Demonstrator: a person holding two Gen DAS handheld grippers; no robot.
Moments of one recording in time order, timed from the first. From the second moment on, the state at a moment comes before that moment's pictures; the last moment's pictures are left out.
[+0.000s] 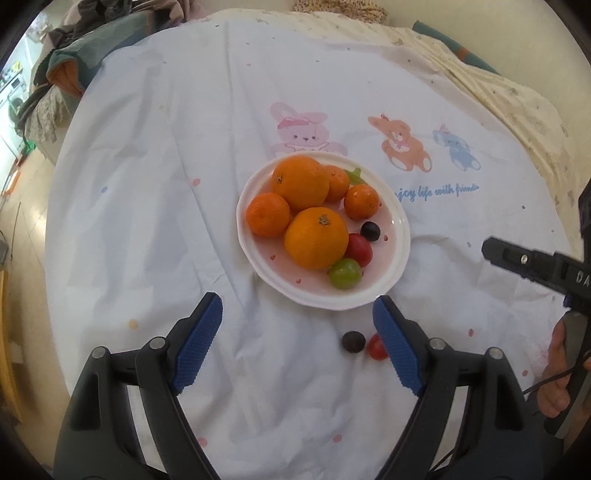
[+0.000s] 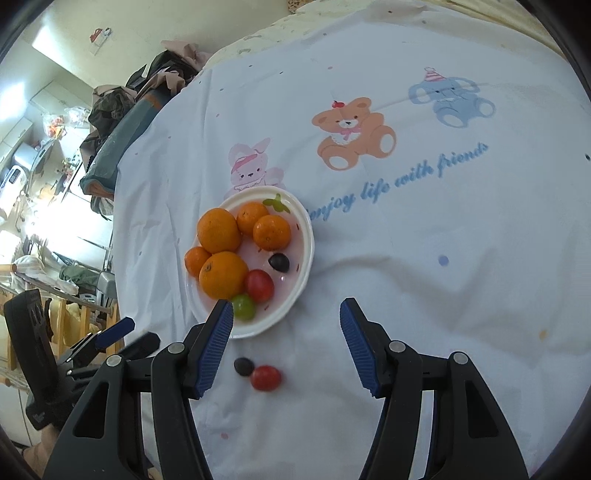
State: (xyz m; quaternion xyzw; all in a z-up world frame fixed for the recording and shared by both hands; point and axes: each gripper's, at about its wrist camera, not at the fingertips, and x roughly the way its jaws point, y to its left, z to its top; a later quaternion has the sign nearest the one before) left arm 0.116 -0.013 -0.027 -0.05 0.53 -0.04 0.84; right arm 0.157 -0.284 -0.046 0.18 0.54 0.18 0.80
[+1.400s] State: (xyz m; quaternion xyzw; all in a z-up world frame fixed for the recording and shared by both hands) left arm 0.076 0.031 -0.040 -0.12 0.56 0.04 0.82; right arm 0.117 -0.163 -0.130 -0.11 0.60 0.25 0.75
